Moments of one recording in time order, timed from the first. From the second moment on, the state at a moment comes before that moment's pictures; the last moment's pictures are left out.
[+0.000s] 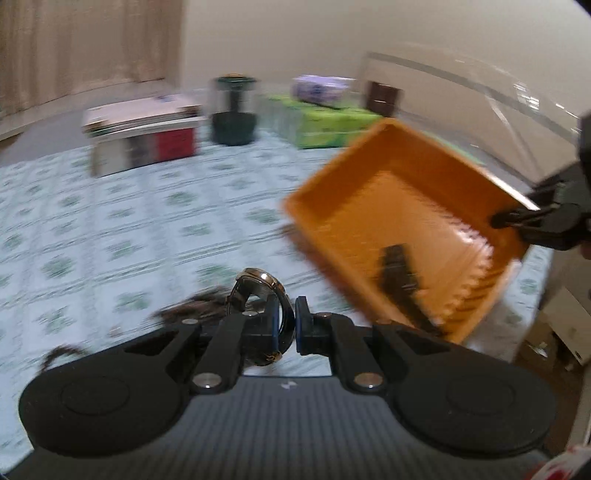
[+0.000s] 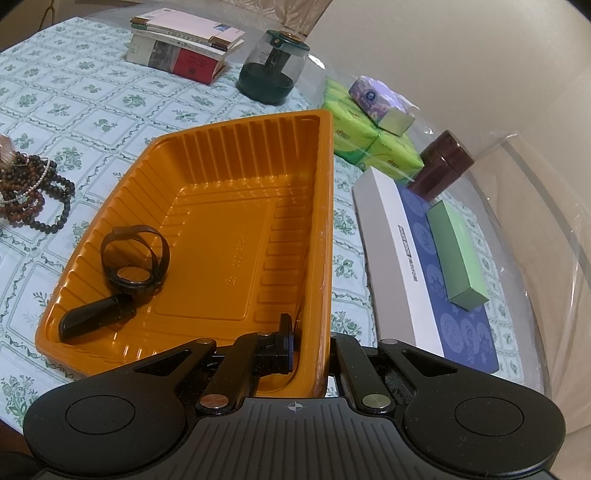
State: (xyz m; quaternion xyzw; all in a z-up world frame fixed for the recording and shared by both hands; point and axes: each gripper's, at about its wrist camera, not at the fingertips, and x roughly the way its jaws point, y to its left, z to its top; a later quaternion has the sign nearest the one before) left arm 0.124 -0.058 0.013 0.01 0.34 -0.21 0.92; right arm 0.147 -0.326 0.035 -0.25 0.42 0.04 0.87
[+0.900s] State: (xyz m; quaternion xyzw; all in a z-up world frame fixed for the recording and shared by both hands) left arm 0.129 -0.197 -0.002 0.07 0.32 -0.36 0.87; right arm 0.148 -0.330 0.035 -0.24 0.42 0.04 0.88
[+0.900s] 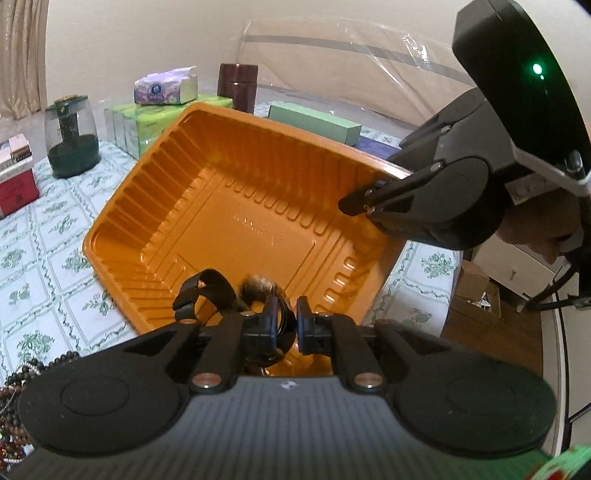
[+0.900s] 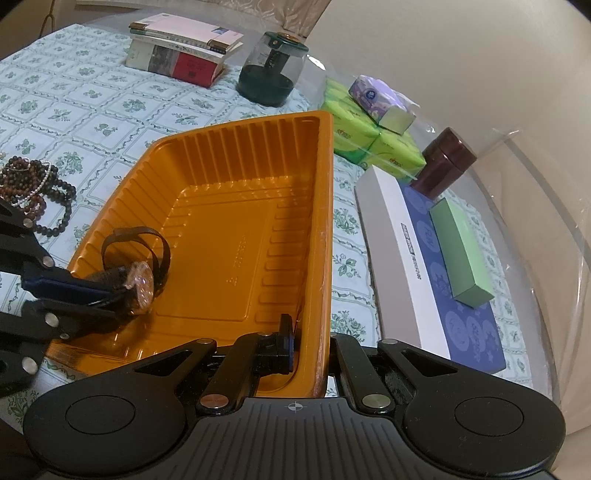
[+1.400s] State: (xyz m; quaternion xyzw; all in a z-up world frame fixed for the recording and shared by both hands) left arm 0.095 -0.090 0.001 0.04 0.31 -0.24 0.92; right arm 0.146 -0.331 0.035 -0.24 0.42 0.04 0.88
